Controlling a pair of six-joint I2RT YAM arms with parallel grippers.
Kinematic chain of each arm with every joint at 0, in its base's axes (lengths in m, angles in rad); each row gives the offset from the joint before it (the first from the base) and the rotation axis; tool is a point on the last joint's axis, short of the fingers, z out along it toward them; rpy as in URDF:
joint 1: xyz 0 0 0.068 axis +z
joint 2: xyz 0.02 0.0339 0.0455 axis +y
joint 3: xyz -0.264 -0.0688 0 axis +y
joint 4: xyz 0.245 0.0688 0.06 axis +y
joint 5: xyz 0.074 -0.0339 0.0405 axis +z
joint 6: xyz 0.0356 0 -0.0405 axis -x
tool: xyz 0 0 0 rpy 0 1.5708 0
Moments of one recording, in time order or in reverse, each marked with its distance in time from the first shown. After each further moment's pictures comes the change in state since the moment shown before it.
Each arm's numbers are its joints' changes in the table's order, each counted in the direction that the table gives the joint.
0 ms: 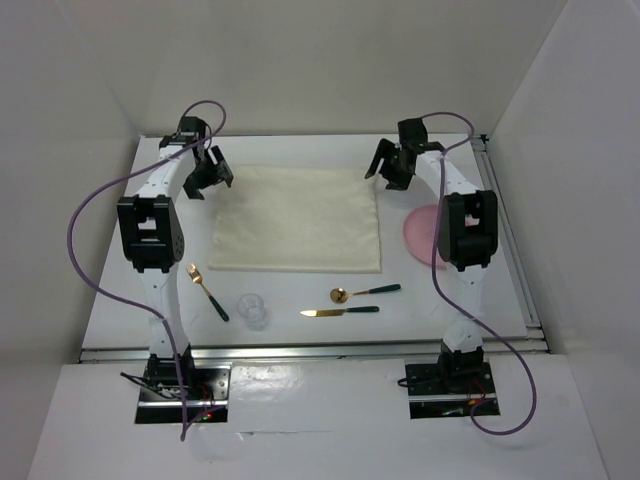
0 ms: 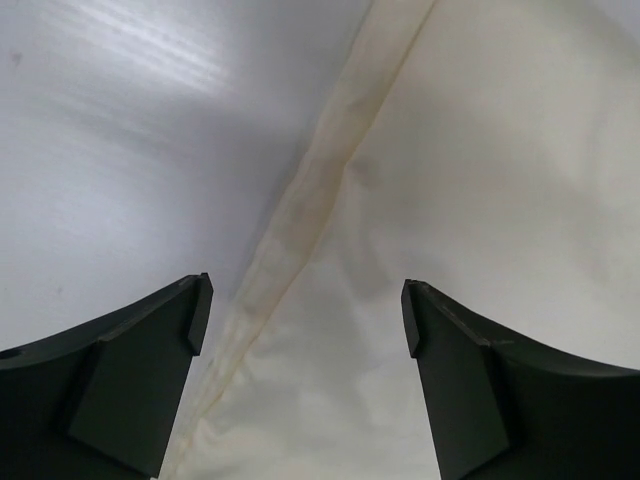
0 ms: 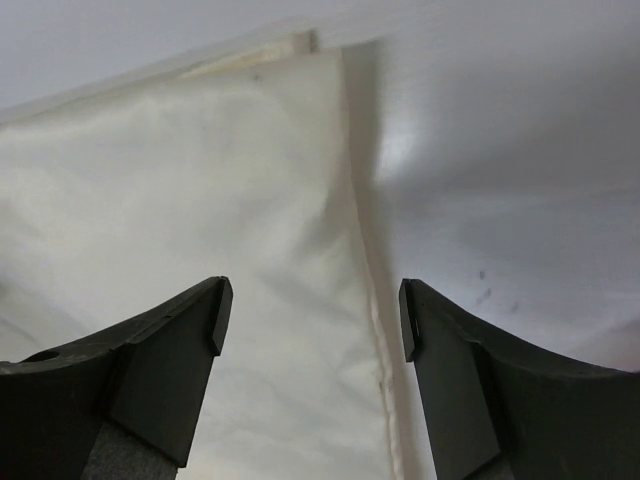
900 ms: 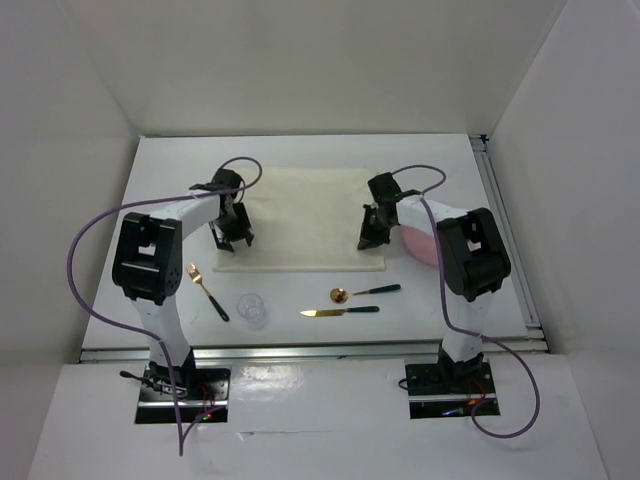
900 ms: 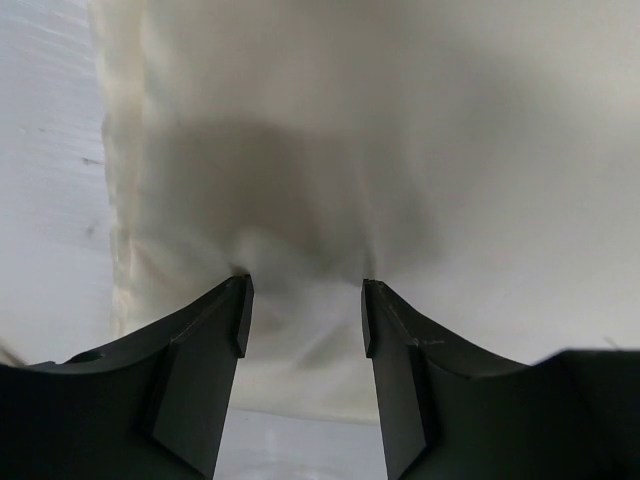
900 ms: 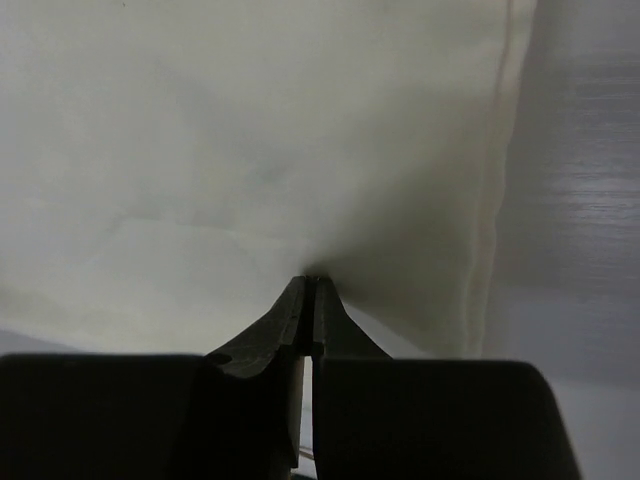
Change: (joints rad) left arm -0.183 -0.351 0.742 -0.195 -0.006 0.065; right arm 0.204 -0.339 0.663 -0.071 -0.026 -0.017
